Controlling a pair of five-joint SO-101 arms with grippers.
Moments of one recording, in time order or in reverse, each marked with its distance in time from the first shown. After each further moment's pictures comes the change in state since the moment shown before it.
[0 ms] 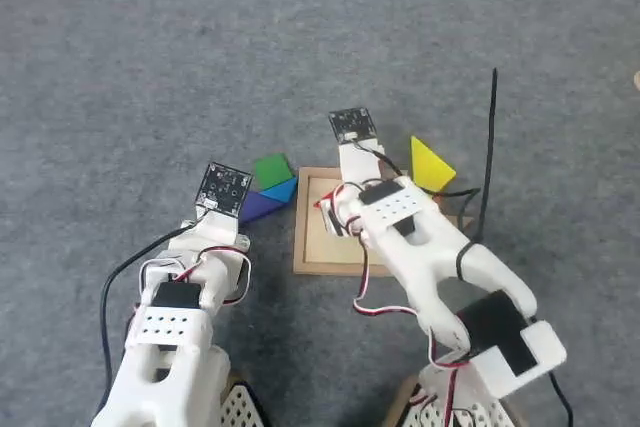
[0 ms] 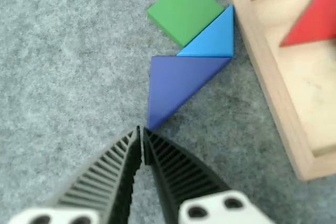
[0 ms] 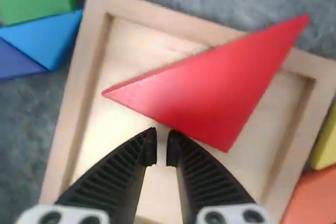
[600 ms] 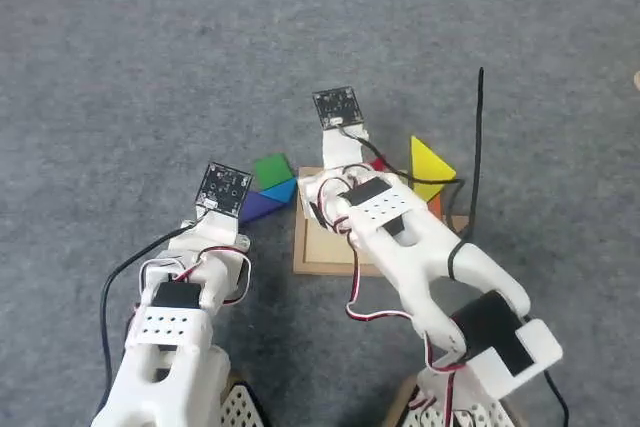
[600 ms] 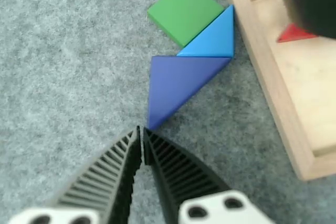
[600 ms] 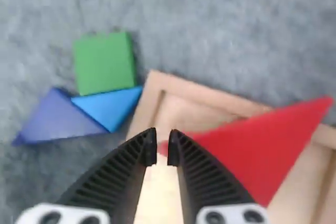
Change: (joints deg) left arm 0.0 0.0 0.0 0.0 0.0; right arm -2.7 0.4 -2.9 -10.9 -3.3
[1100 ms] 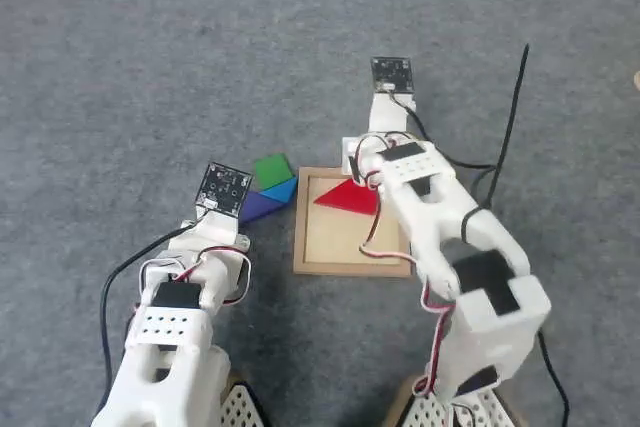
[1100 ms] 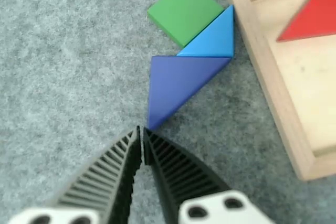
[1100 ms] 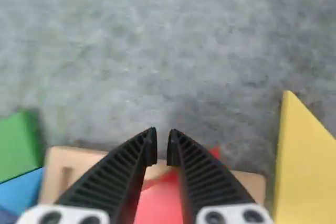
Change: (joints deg) left arm 0.0 0.0 0.0 0.0 0.0; right arm 13.5 14.2 -12.5 -0.2 0.0
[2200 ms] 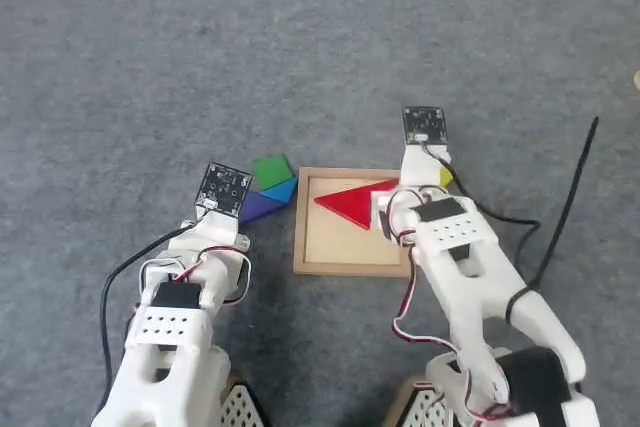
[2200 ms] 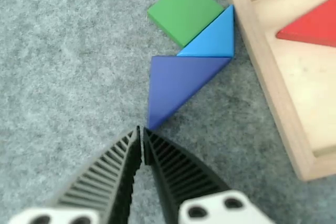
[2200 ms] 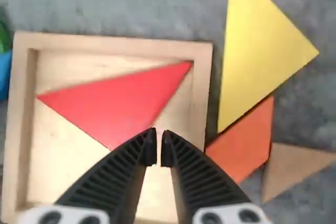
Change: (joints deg) left arm 0.0 0.0 0.0 0.0 0.0; right arm 1.5 -32.5 30.6 7.7 2.2
